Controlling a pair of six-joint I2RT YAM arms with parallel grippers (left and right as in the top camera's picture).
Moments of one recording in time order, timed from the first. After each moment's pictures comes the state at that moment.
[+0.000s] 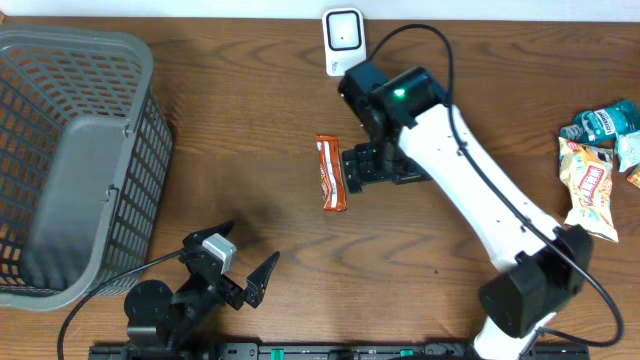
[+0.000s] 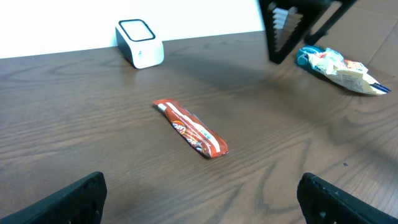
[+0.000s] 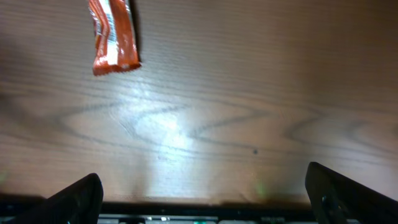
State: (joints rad) left arm -0.03 0.01 0.22 -0.49 0.64 0.02; right arm 0.57 1.86 1.85 -1.58 0.04 0.44
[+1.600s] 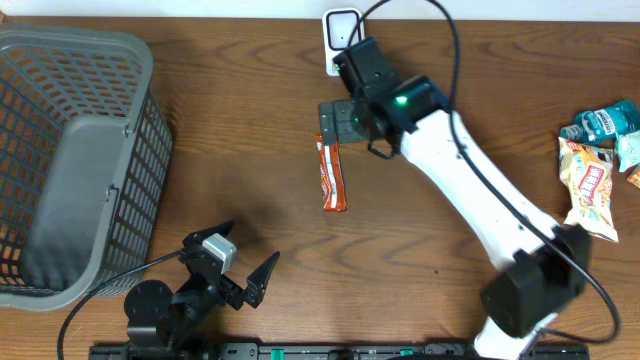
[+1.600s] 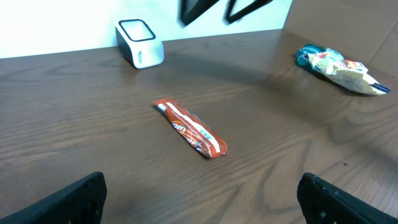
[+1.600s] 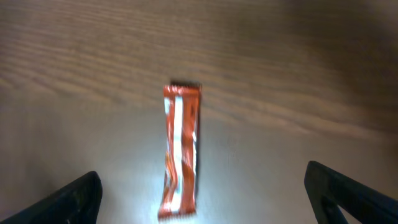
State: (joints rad) left arm -0.03 0.01 0.22 -0.49 0.64 0.02; right arm 0.57 1.89 1.75 -0.94 0.09 0.40
